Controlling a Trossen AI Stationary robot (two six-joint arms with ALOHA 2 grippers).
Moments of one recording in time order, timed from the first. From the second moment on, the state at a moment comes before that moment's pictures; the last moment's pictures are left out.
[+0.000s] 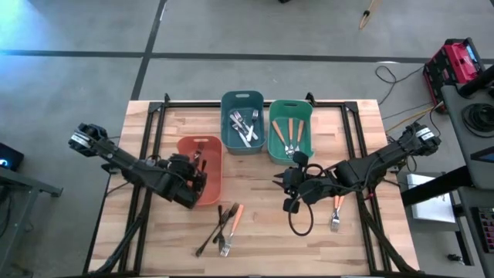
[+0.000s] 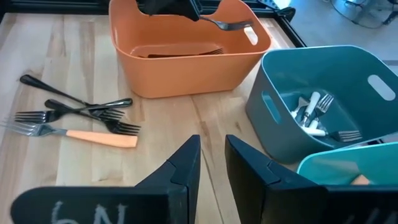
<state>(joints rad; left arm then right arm) -0.46 1.36 0.84 -1.12 -0.77 -1.79 0.42 1.39 1.15 -0.48 0.58 0.30</state>
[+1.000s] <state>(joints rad) -0.42 1.50 0.82 -0.94 -0.73 -1.71 0.42 1.39 1.15 -0.48 0.59 0.32</state>
